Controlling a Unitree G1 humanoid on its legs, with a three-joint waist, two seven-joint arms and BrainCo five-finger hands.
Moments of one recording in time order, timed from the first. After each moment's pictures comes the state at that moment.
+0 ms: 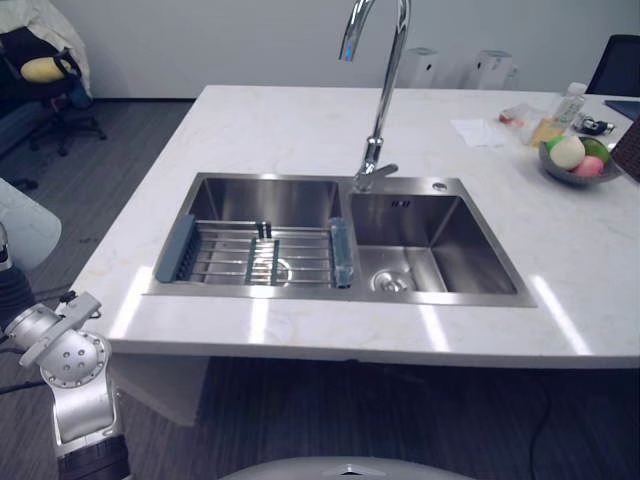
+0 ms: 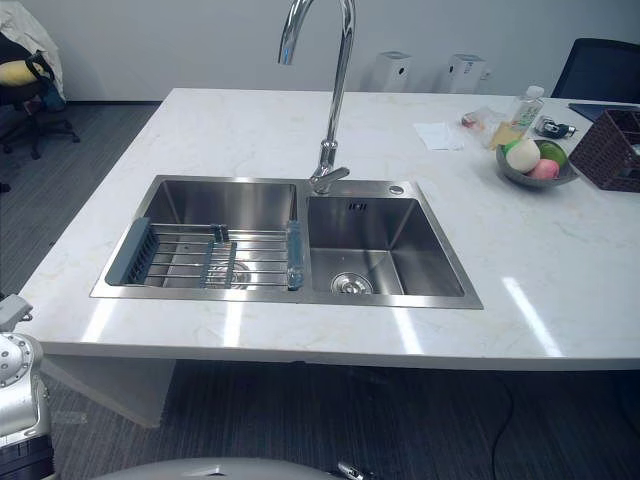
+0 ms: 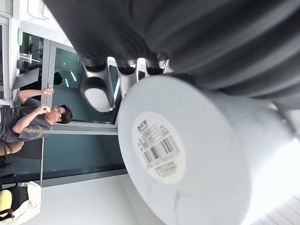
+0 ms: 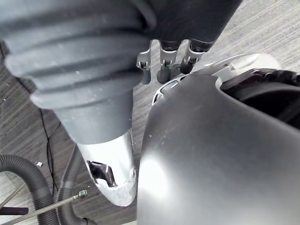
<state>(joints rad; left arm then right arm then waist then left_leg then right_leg) 0.03 0.17 0.47 -0.27 0.10 -0.26 0.65 0.18 -0.17 -0.18 0.98 0.39 0.24 0.24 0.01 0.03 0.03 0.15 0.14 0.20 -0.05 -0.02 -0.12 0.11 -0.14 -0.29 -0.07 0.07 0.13</state>
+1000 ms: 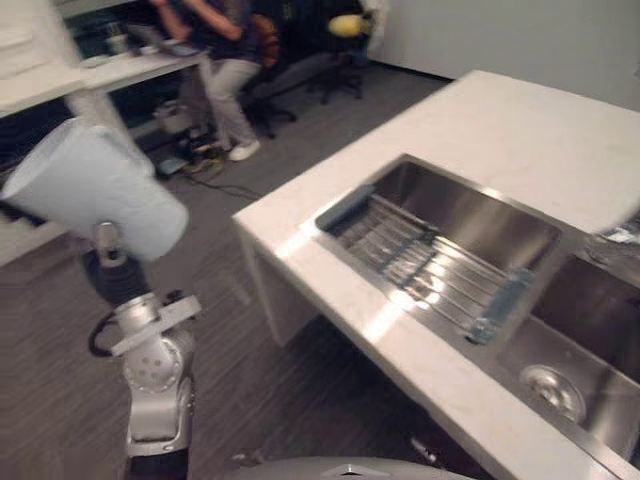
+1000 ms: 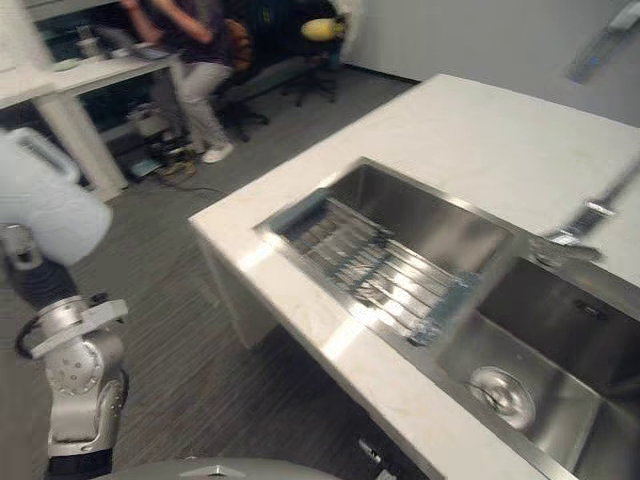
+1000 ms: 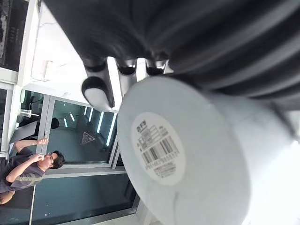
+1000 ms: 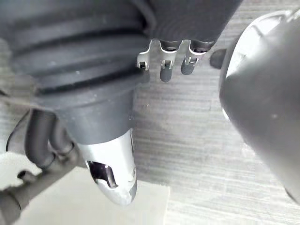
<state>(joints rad) 0.09 0.03 0.01 -0.41 -0.06 -0.37 0.39 0.22 -0.13 -0.26 0.84 0.64 0.18 0.04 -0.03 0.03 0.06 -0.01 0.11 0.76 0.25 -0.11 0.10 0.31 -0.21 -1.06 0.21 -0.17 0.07</state>
